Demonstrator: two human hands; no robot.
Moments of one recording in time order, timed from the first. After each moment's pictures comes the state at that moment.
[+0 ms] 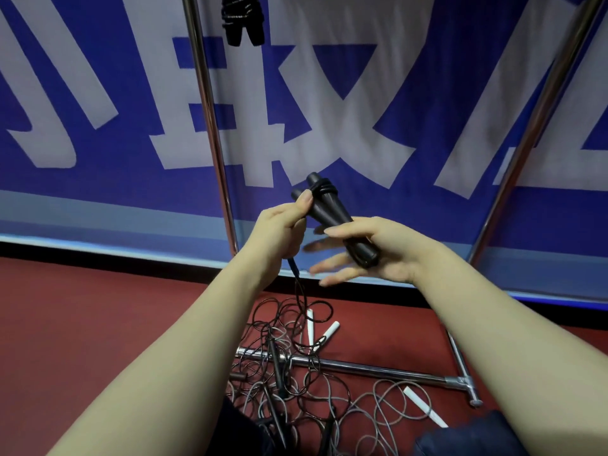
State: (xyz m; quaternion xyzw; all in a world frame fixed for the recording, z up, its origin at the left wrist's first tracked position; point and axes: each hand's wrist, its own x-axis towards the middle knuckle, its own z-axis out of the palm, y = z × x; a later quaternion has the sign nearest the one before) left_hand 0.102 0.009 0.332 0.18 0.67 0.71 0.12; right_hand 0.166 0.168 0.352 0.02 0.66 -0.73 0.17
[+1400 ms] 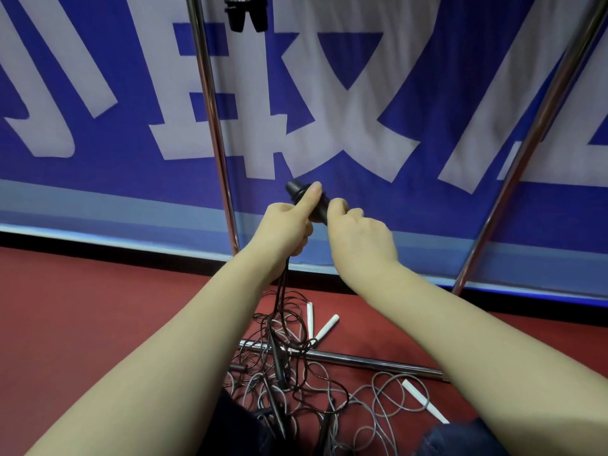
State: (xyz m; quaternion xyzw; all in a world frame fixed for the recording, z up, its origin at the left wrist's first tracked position) left_hand 0.112 0.014 0.338 0.13 0.71 0.68 0.14; right_hand 0.162 0.122 0.329 0.07 0.98 0.07 -0.17
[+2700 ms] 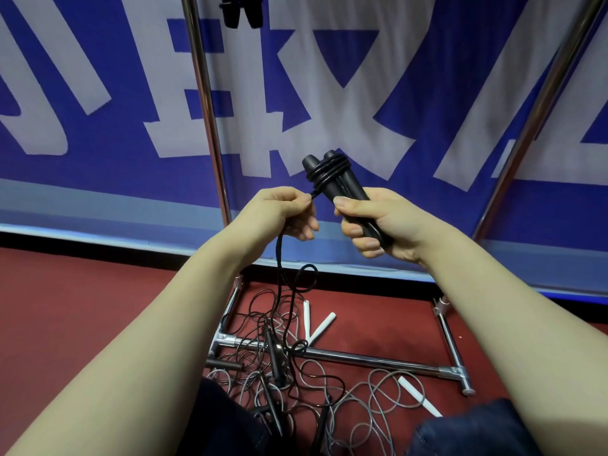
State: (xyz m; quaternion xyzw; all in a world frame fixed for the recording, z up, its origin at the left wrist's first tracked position) left_hand 0.103 -0.007 0.348 0.26 0.71 0.64 0.15; right_hand 0.169 0.175 0.361 -0.01 0.72 -0.69 0.07
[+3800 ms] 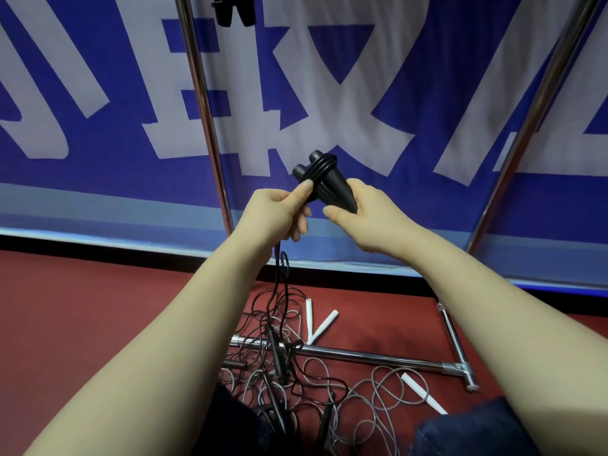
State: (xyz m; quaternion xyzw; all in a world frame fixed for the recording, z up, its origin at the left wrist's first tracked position) left_hand 0.106 0.008 0.345 0.17 0.77 0.61 0.06; right_hand 0.162 0.164 0.352 0.01 0.92 -0.38 -0.10
